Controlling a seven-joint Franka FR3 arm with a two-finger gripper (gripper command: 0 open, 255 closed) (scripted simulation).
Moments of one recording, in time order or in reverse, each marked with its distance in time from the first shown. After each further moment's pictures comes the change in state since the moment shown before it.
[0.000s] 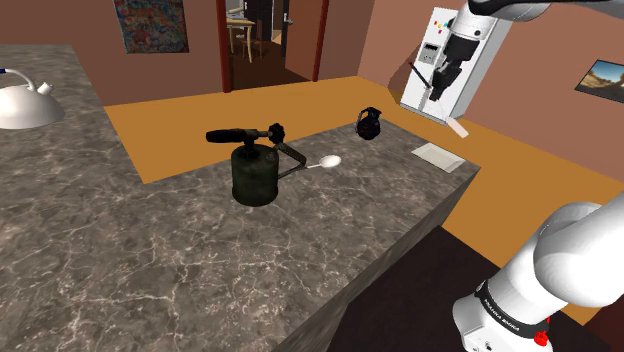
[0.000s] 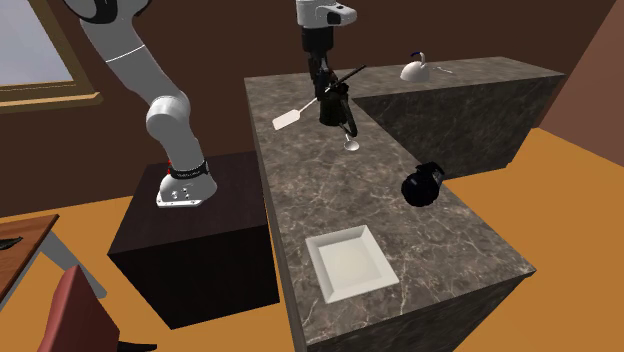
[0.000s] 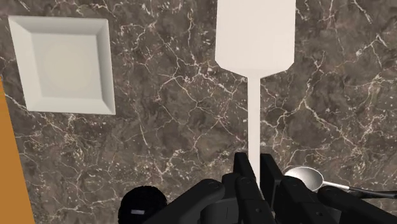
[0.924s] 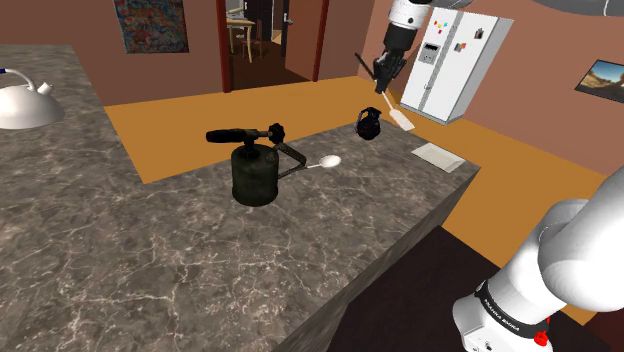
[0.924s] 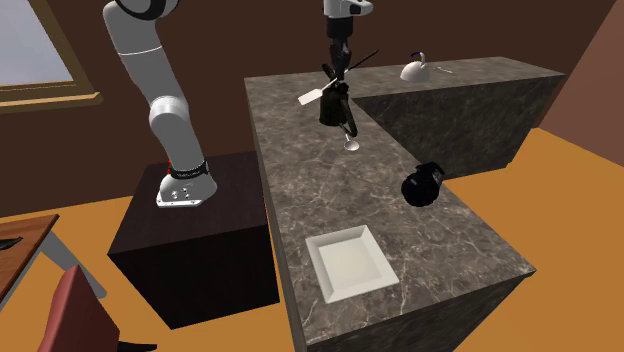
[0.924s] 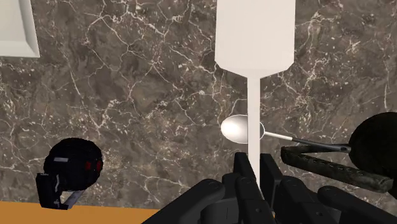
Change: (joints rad) arm 0.123 0.216 0.151 0.208 0.080 -0.009 0.249
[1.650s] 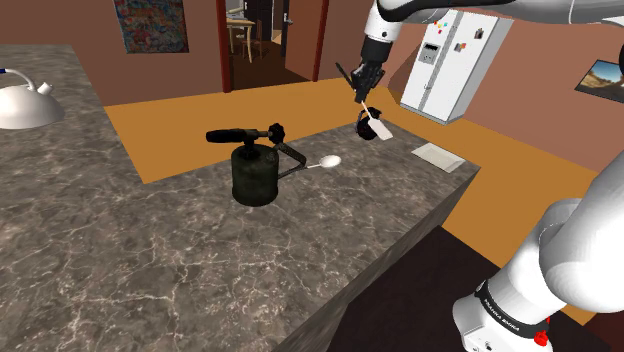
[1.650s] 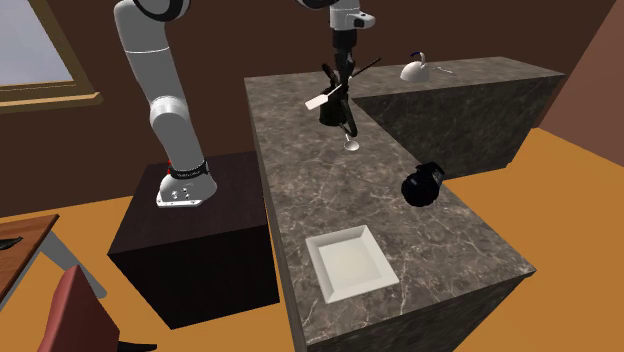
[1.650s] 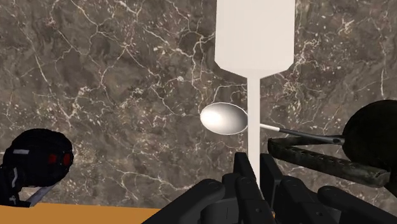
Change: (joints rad) arm 0.033 0.090 0.034 0.009 0.019 0.078 0.064
